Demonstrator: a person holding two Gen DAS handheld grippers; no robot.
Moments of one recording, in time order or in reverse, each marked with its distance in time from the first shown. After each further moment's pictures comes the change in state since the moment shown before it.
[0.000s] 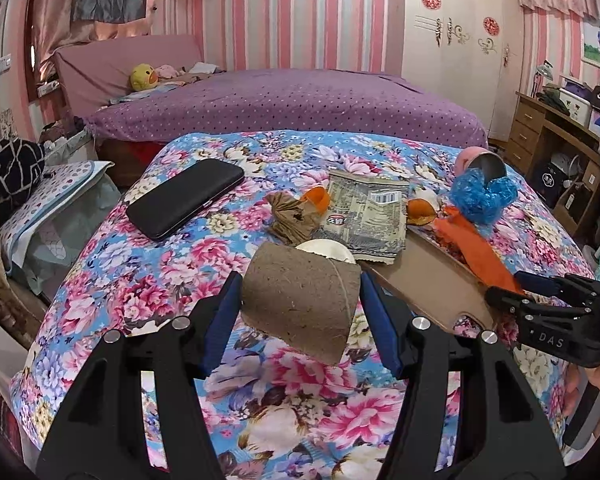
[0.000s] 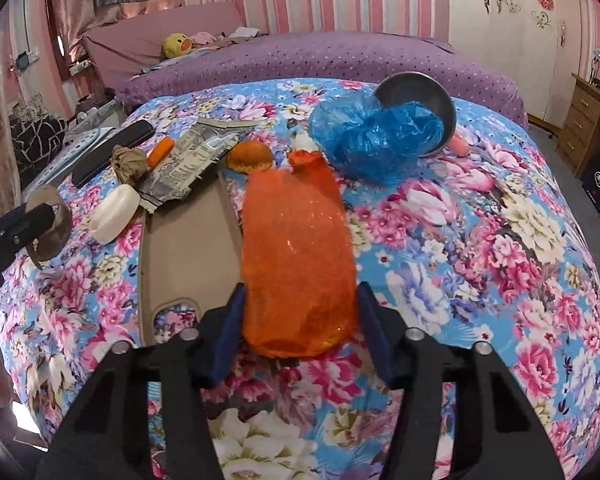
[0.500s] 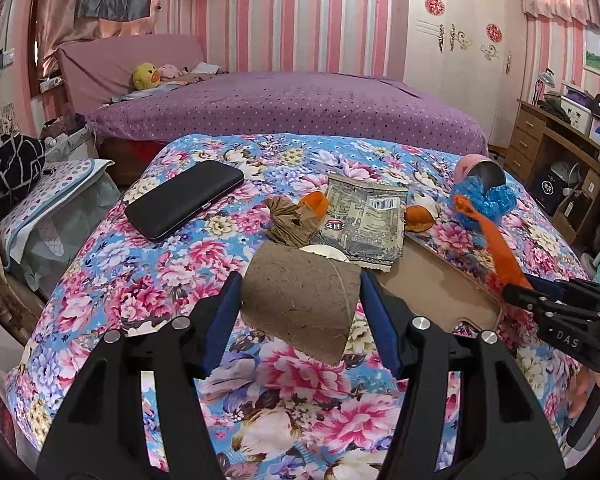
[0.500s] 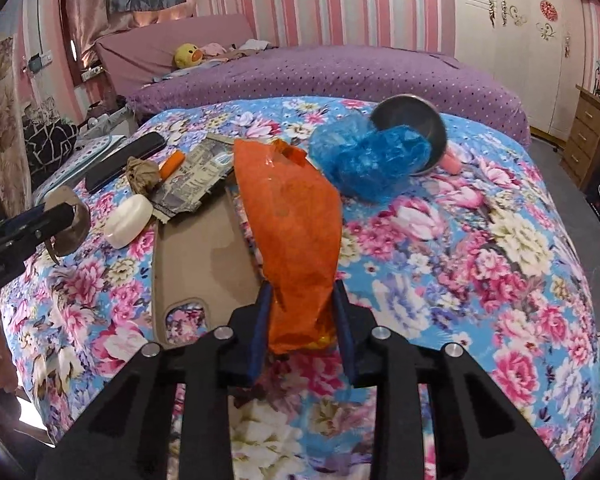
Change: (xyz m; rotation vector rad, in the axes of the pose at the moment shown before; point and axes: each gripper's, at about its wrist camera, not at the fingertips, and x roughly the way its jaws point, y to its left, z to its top) left arm -0.001 0.002 0.001 -0.032 -0.010 -0.006; right arm -0.020 -0.008 0.000 -0.020 -0.052 0.015
